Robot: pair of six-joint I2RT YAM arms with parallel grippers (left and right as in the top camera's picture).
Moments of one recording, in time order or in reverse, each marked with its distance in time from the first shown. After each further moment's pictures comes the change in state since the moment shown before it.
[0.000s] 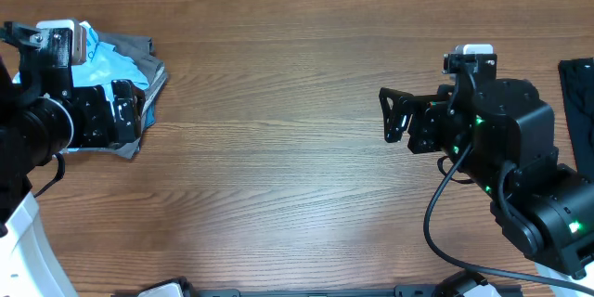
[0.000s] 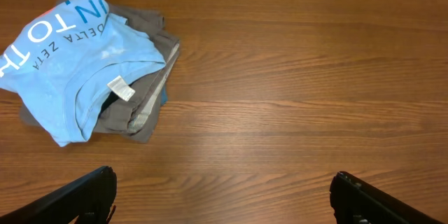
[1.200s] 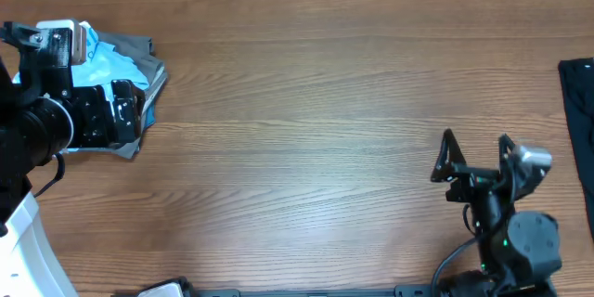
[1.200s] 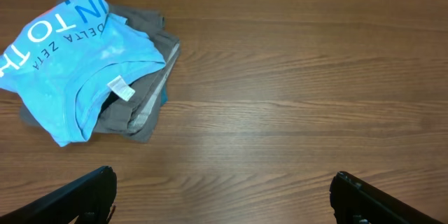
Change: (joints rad) left arm 0.000 0.000 0.000 0.000 0.000 0.000; right arm -0.249 -0.750 -0.909 0.609 0.149 -0.122
